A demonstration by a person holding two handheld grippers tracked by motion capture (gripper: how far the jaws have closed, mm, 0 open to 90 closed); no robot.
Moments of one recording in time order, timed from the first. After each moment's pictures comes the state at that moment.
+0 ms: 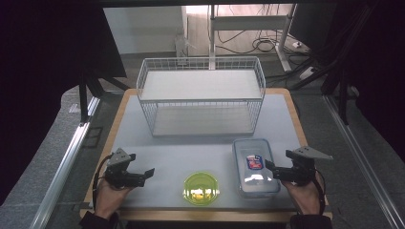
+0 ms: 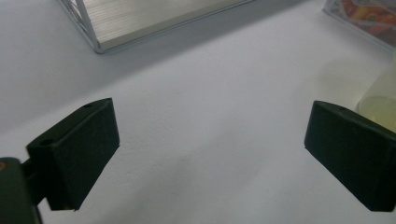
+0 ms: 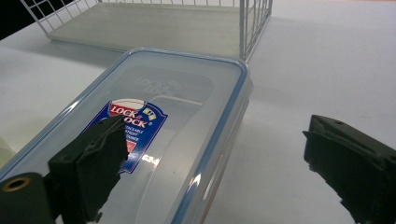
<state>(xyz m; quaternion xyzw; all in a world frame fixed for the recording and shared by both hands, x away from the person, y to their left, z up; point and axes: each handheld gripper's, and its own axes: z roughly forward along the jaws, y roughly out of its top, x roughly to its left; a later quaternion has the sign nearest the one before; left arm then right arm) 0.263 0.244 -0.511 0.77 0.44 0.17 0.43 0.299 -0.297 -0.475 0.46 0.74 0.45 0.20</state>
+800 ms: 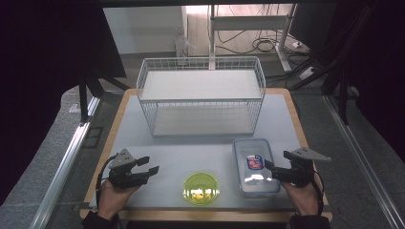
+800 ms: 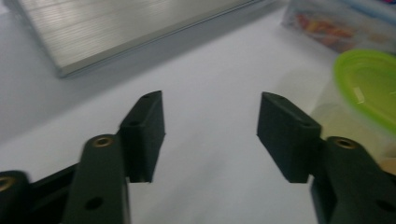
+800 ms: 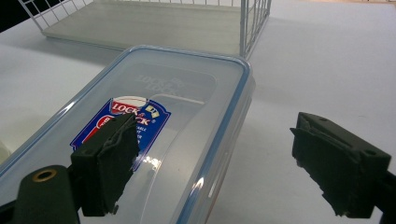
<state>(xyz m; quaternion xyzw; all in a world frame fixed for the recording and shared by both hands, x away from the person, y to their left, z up) 0.255 0.227 -0.498 0.78 0.40 0.14 0.46 0.296 -0.292 -0.476 0.46 0.74 0.44 0.22</state>
